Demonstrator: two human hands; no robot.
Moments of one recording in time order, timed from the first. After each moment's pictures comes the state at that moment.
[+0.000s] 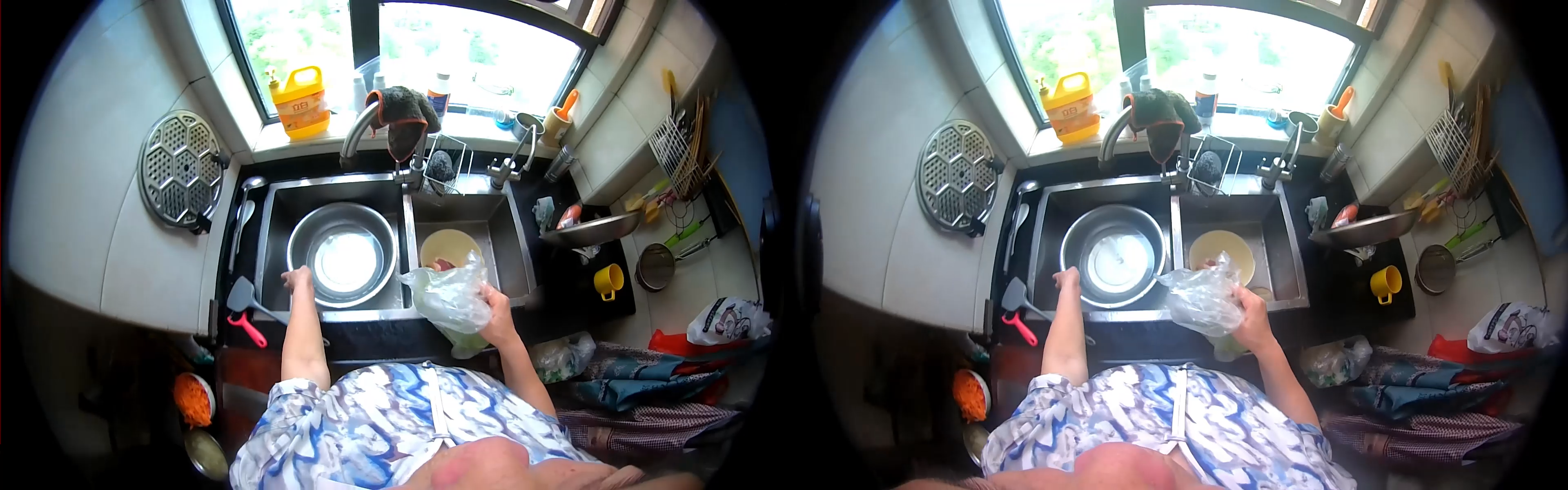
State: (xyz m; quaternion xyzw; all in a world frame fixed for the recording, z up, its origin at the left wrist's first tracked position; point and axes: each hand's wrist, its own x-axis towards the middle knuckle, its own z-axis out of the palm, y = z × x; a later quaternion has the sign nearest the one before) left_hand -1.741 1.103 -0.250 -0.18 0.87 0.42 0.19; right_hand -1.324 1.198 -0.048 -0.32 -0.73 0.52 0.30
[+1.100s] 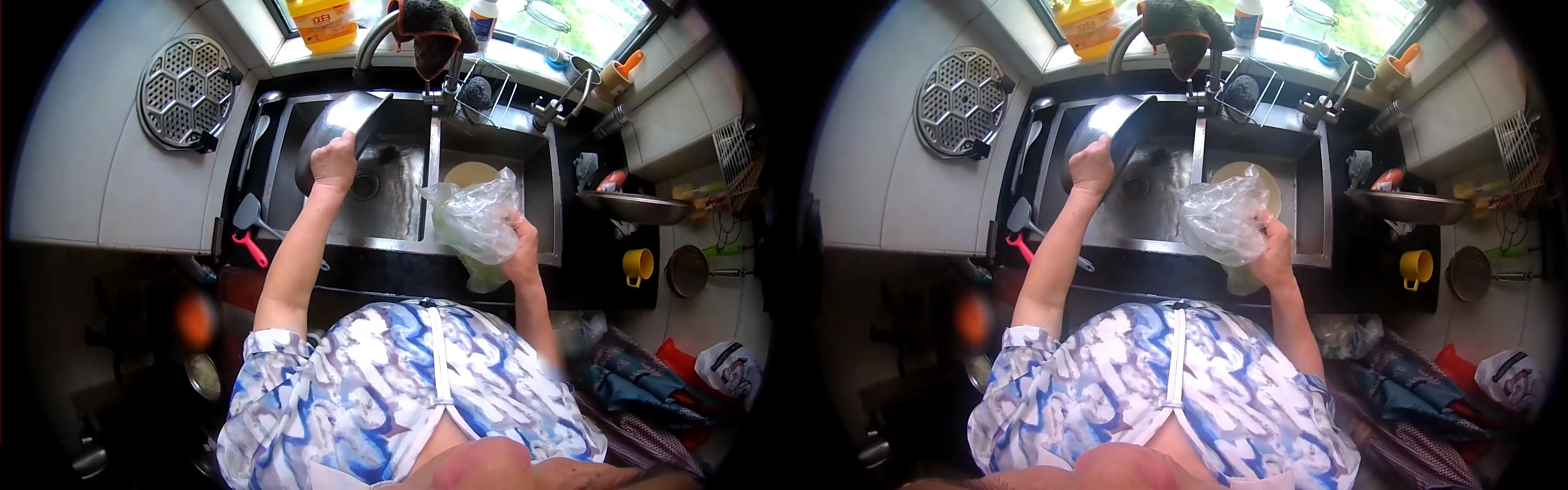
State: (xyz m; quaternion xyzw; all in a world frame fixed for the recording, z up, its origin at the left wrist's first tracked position) left_hand -1.678 1.162 -0.110 0.48 0.85 0.11 -0.20; right_hand -1.330 1.243 -0.065 -0.27 -0.73 0.54 0.32
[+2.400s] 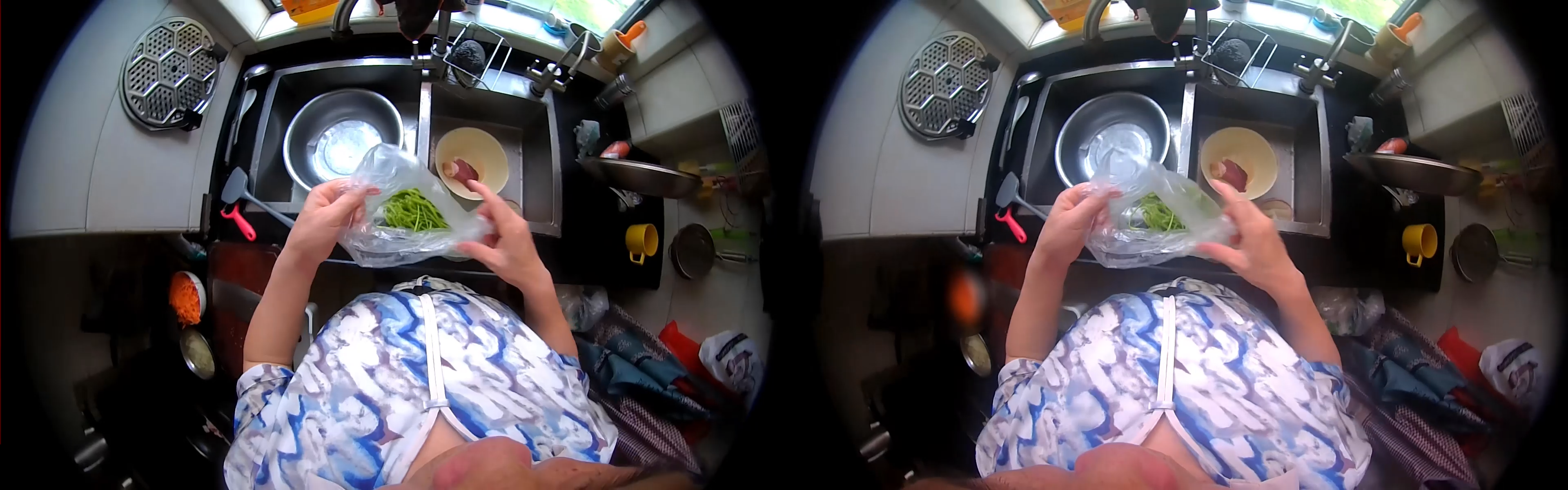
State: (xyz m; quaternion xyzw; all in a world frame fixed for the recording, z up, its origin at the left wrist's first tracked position) left_hand -1.553 1.059 -0.030 0.22 0.56 0.60 0.52; right_hand -1.305 1.214 -0.017 -0.25 -0.82 0.50 0.14
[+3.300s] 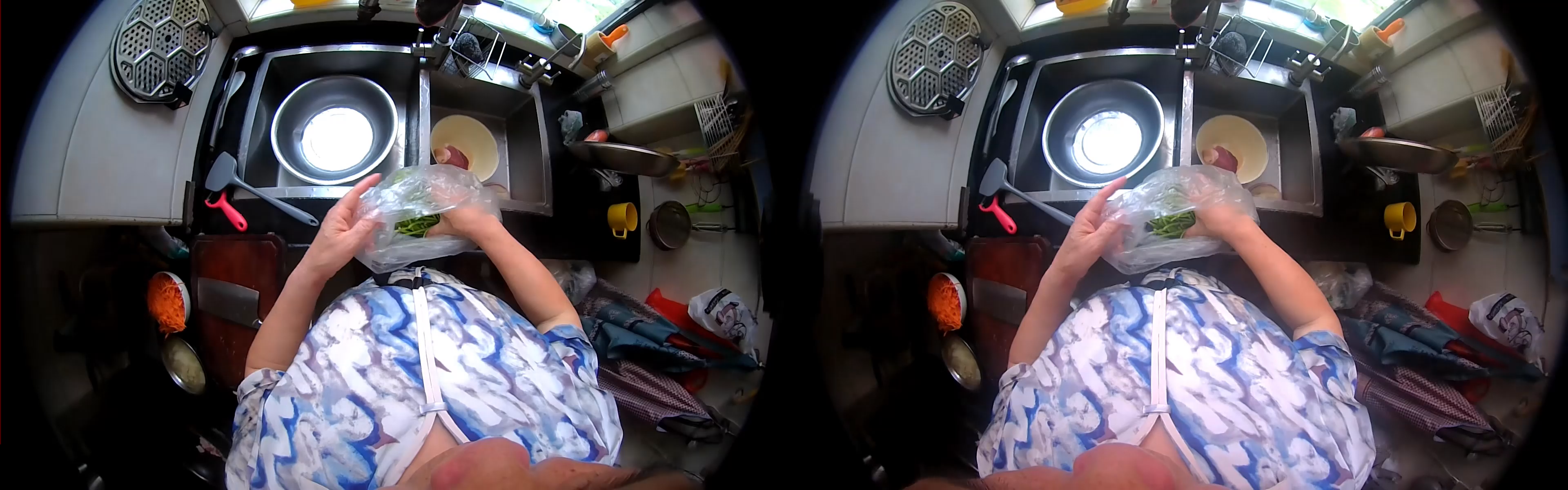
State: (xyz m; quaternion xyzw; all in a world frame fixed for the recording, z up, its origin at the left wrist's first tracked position) left_hand -1.549 0.992 -0.056 0.32 0.54 0.57 0.54; right_hand -1.373 1.191 -0.124 -0.07 -0.98 0.18 0.02
